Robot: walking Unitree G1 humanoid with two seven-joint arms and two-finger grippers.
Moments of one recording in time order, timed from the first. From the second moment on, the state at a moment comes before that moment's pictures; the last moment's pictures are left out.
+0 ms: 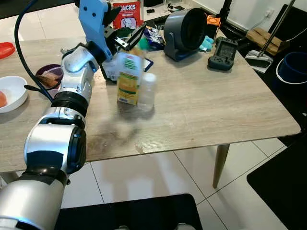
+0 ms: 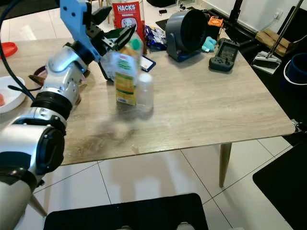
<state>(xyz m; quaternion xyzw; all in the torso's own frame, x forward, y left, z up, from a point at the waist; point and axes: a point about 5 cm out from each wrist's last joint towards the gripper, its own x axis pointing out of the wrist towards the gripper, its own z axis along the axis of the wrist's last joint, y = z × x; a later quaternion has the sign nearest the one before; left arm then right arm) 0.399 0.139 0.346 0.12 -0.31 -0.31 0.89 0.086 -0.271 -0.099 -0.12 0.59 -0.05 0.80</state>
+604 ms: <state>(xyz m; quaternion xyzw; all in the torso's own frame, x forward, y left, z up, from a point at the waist) 0.405 0.134 0.315 0.10 -0.26 -0.28 0.92 0.089 -0.270 -0.098 -0.12 0.58 -0.05 0.80</state>
